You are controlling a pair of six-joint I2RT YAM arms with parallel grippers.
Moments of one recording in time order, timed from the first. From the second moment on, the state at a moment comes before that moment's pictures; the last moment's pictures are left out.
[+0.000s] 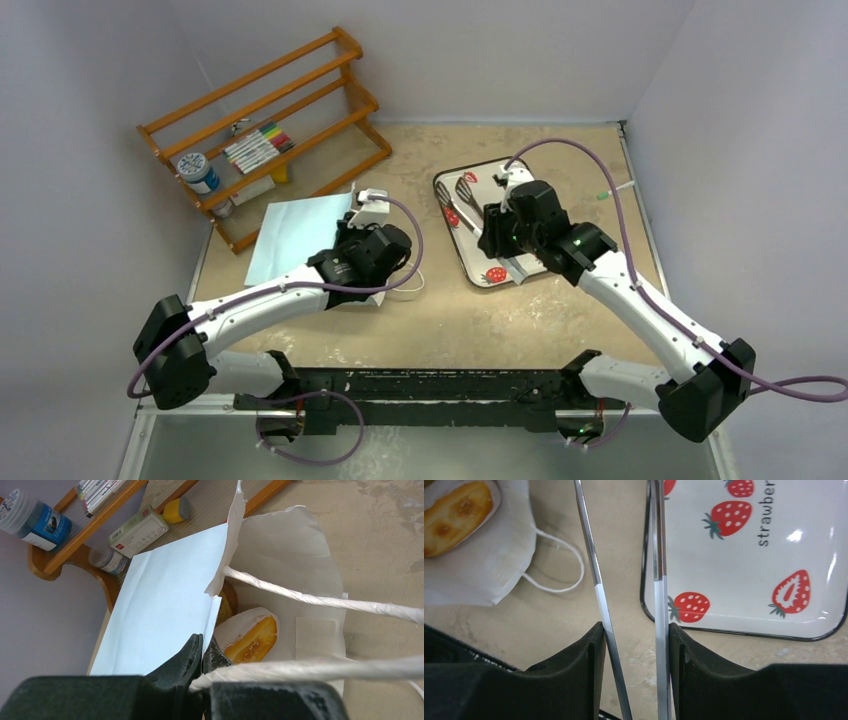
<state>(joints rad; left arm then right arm) -0.92 1.27 0.91 -0.46 -1.16 -0.32 0.58 1.14 1.07 -0.66 0.09 0.31</state>
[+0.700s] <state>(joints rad) -0.92 1.33 0.94 -0.44 -1.16 -0.42 0.83 1.07 0.94 -0.64 -0.06 0.39</state>
